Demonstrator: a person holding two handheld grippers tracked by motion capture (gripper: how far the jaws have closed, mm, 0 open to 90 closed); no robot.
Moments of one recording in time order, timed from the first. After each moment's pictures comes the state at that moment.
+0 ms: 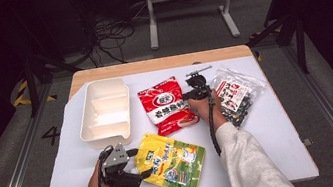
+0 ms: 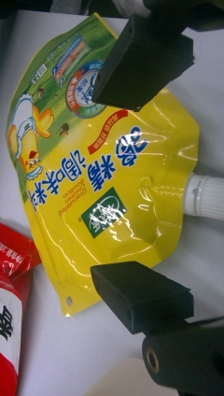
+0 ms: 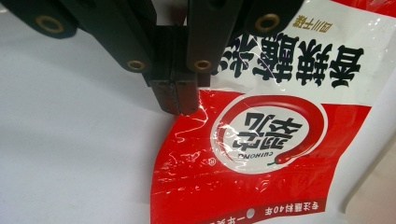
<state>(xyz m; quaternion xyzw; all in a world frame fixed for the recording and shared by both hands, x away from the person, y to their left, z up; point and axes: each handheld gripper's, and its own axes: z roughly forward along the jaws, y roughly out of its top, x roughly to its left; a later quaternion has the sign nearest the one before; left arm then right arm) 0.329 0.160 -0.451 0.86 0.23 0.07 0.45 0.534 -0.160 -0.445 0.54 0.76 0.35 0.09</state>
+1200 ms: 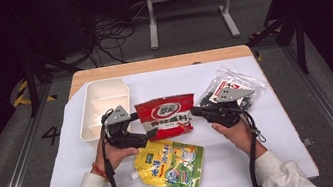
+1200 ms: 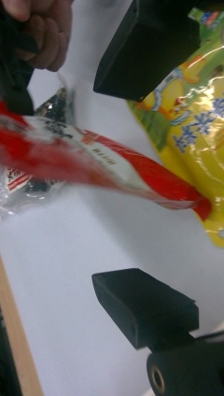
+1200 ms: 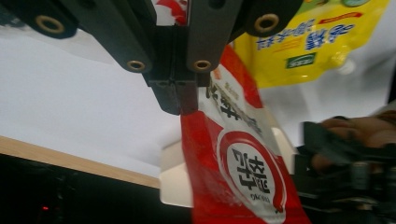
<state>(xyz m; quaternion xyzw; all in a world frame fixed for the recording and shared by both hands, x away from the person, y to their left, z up) 0.403 0.128 -0.399 0.81 0.28 0.09 0.51 0.402 -0.209 -0.403 0.28 0.77 0.57 0.12</state>
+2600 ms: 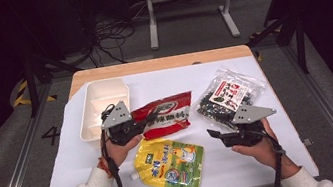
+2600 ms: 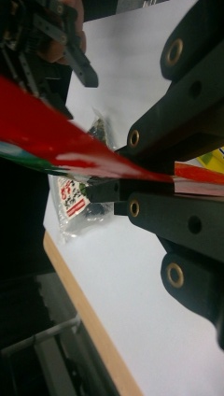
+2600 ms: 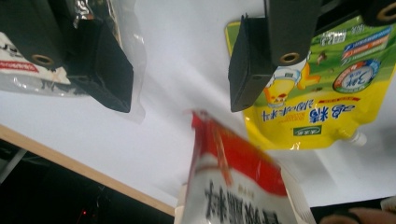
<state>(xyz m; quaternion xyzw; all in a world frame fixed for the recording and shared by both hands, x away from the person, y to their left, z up) 0.388 0.129 -0.366 0.79 0.17 0.14 0.57 0.336 -0.237 -0.389 0.26 0.81 0.48 0.21</state>
